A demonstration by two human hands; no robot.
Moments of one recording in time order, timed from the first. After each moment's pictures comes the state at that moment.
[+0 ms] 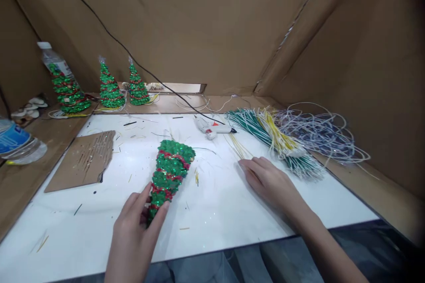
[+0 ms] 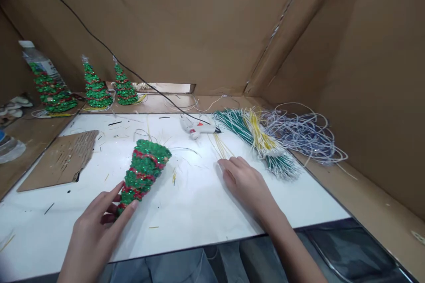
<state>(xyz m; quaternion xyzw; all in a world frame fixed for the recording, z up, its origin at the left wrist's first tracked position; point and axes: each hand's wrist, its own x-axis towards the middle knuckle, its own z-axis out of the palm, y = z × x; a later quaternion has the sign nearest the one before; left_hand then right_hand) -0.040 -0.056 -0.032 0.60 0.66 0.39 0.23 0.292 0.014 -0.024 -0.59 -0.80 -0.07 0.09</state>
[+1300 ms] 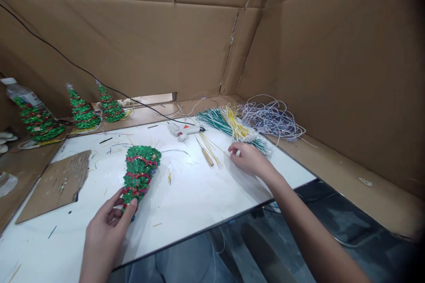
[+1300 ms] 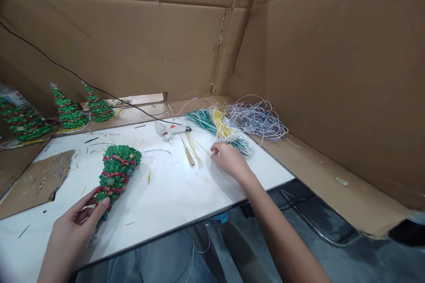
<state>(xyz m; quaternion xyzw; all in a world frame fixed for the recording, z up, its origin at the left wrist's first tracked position) -0.027 -0.040 -0.017 0.41 0.73 0.44 0.34 0.335 0.018 -0.002 -0.75 -0.65 0.09 0.12</state>
